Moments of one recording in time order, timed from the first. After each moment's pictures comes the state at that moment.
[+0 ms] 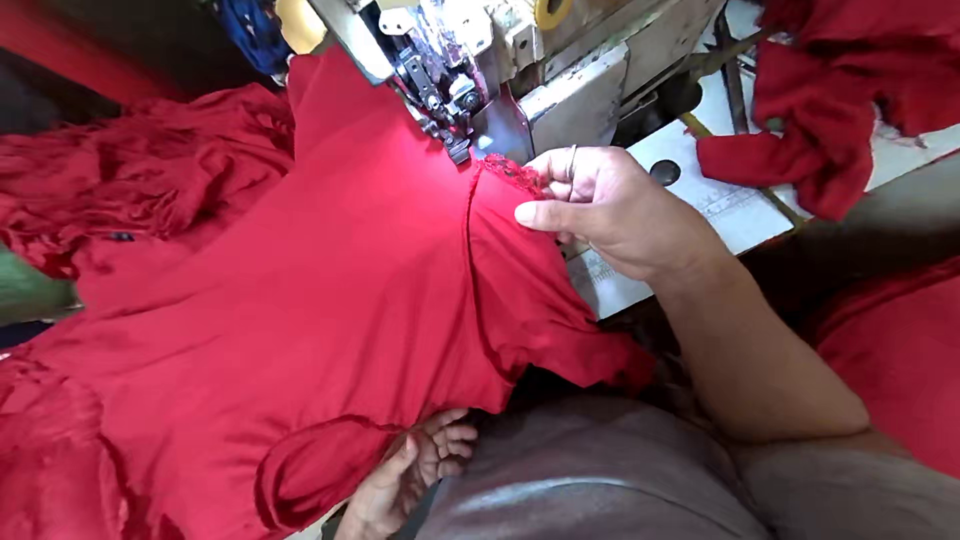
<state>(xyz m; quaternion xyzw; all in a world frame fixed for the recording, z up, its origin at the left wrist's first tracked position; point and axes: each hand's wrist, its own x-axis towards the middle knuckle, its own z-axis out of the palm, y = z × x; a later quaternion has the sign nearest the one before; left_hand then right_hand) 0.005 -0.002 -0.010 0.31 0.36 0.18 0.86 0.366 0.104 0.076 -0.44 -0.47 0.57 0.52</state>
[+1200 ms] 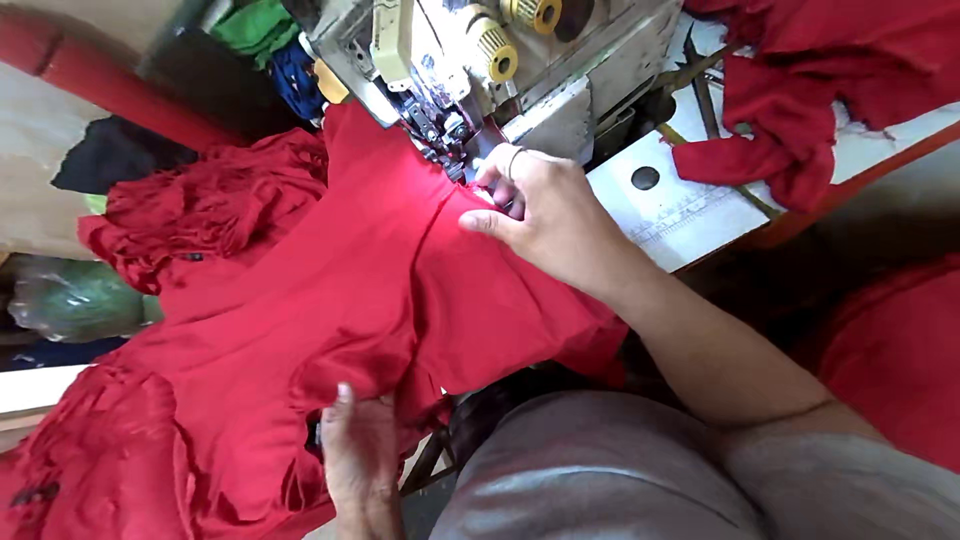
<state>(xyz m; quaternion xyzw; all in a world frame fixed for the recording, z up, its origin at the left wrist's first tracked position) 0.047 0.033 0.041 0.32 0.49 0.62 0.53 0.342 0.107 0.089 -0.56 -0.64 0.24 0.46</state>
